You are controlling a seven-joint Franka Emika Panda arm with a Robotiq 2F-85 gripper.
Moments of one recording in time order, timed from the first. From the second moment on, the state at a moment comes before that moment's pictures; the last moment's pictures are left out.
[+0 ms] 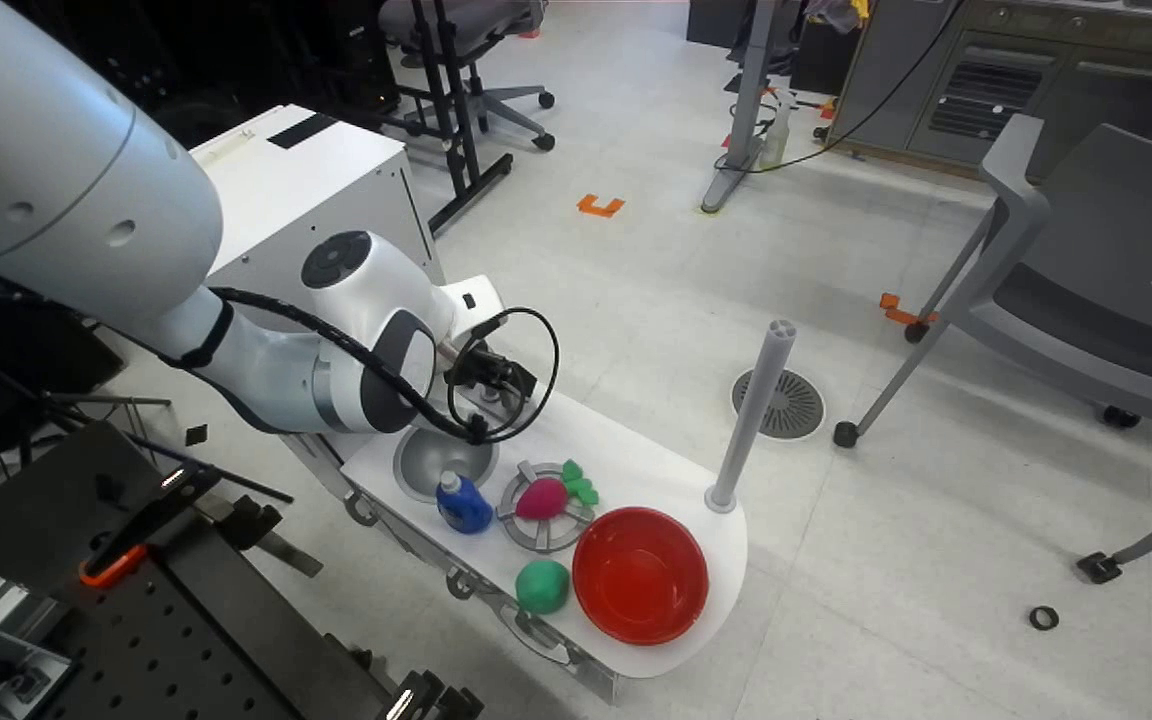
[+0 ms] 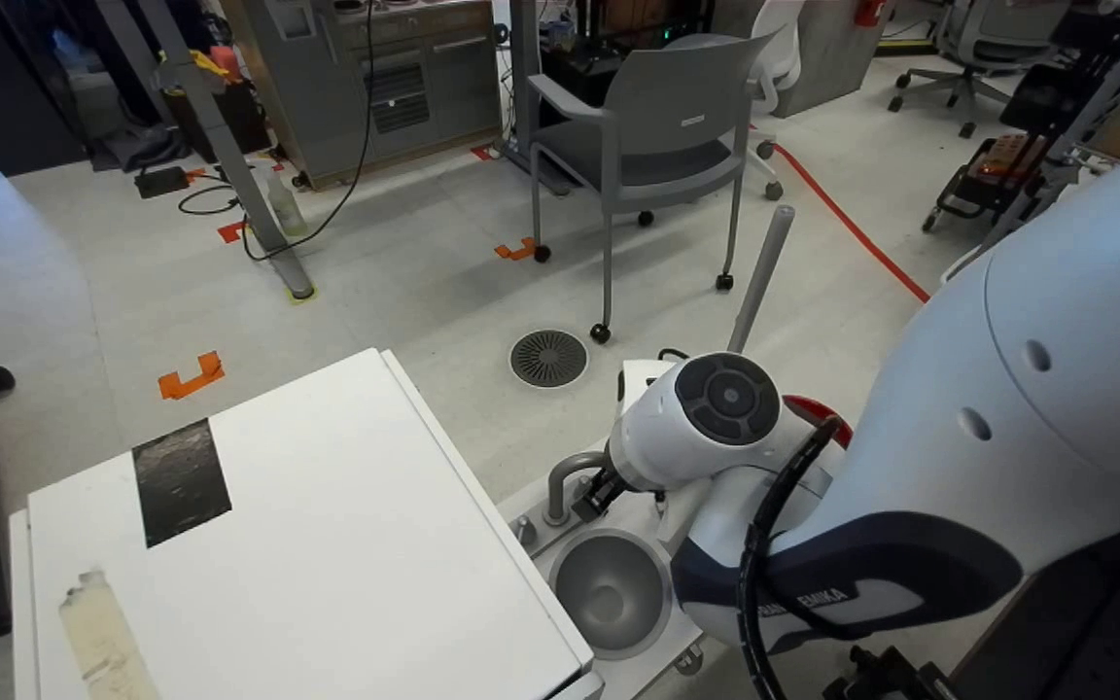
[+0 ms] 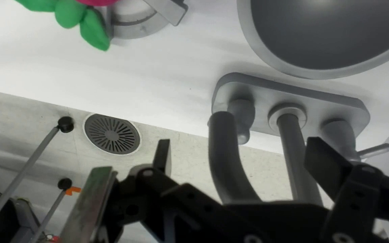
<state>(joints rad) 0.40 1.36 -0.20 -1.52 -0.13 3.21 0.22</state>
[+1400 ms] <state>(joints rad) 0.19 1.28 0.14 -1.75 -0.25 3.44 -0.10</state>
